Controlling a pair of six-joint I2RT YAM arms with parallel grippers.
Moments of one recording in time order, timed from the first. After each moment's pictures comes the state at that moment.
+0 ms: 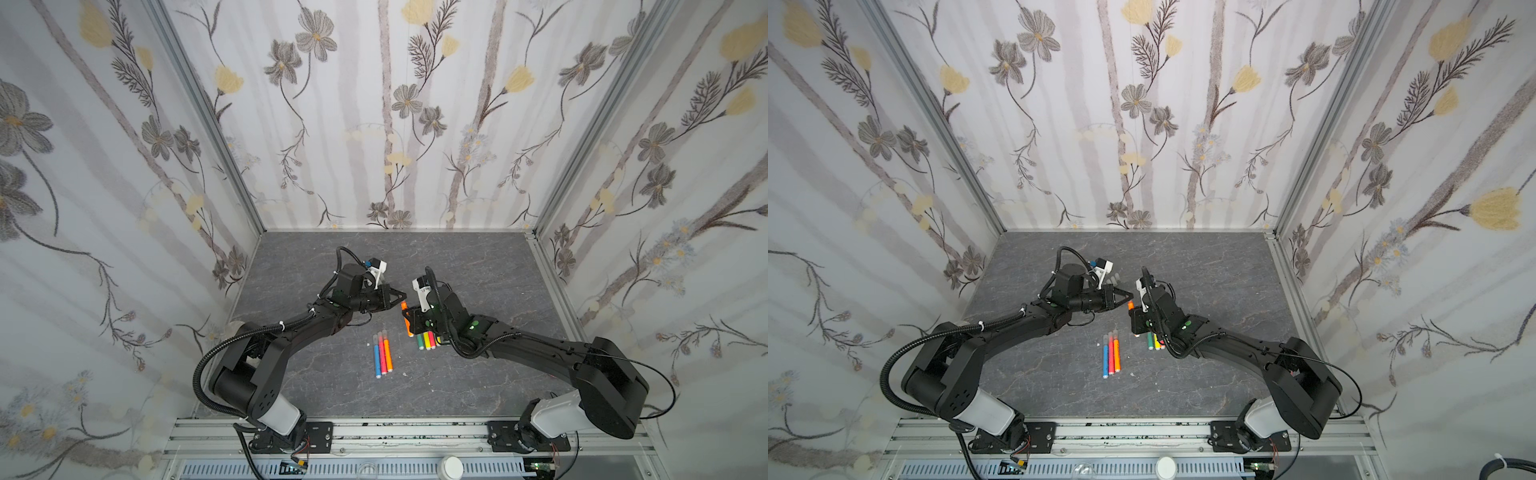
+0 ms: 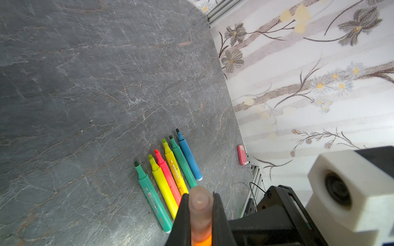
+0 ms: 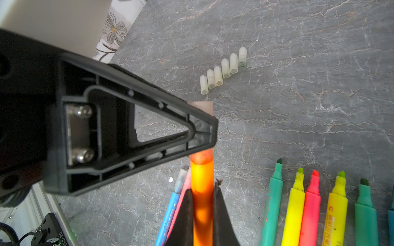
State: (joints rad) left arm -0.50 1.57 0.84 0.26 0.65 -0.76; right arm 0.85 1.45 0.85 0.01 0.01 0.54
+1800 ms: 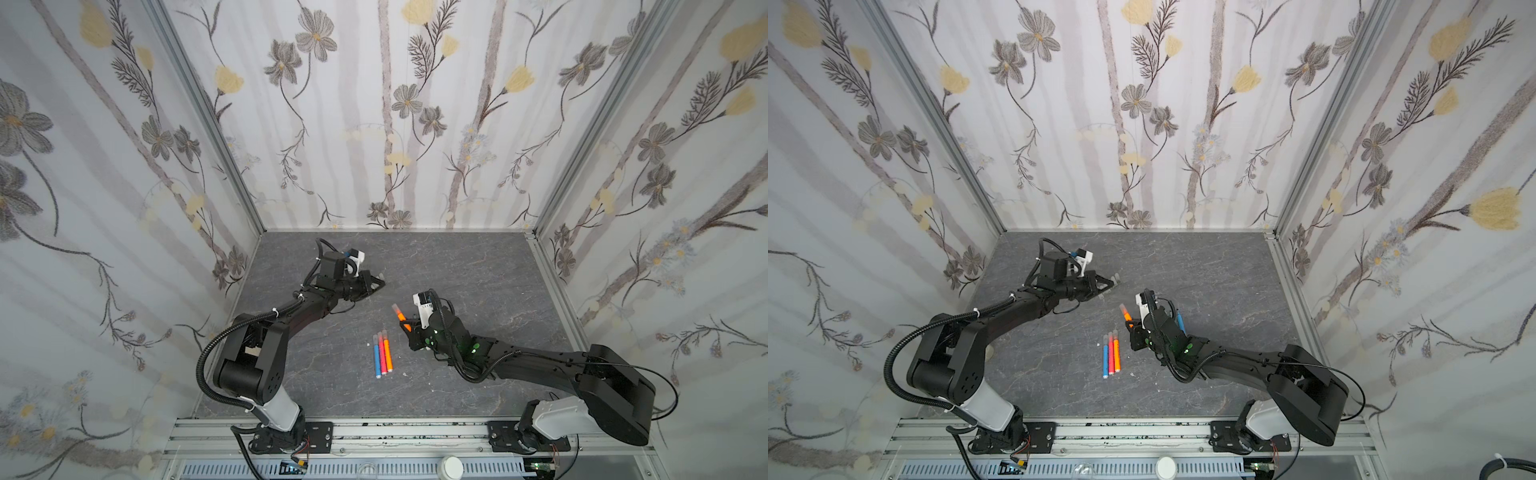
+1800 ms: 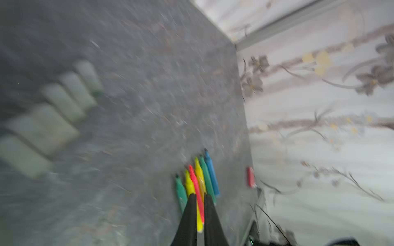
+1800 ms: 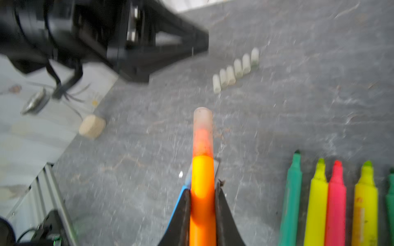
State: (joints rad) left arm -0.29 1.63 0.95 0.13 0.61 -0.73; right arm 0.97 1.40 0.65 0.23 0.09 0.58
